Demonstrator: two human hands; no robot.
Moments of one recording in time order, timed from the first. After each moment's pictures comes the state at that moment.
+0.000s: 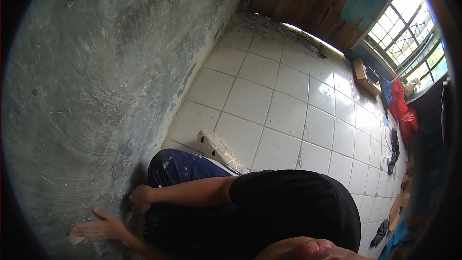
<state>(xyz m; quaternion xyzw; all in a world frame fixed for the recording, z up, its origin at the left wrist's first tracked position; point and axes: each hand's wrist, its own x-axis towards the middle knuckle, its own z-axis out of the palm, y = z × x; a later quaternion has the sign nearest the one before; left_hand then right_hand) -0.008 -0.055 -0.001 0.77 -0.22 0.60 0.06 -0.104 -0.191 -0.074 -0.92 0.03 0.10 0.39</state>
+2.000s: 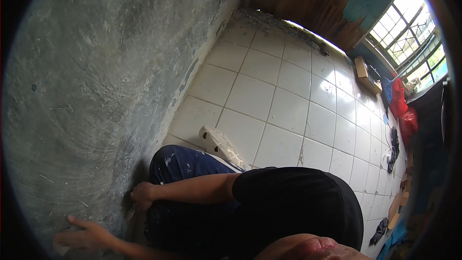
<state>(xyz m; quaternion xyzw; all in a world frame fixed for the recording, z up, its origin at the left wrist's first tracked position) -0.007 -0.053 0.079 0.78 -0.12 0.60 0.10 -0.102 -0.190 -0.079 -0.91 0.04 0.09 0.39</state>
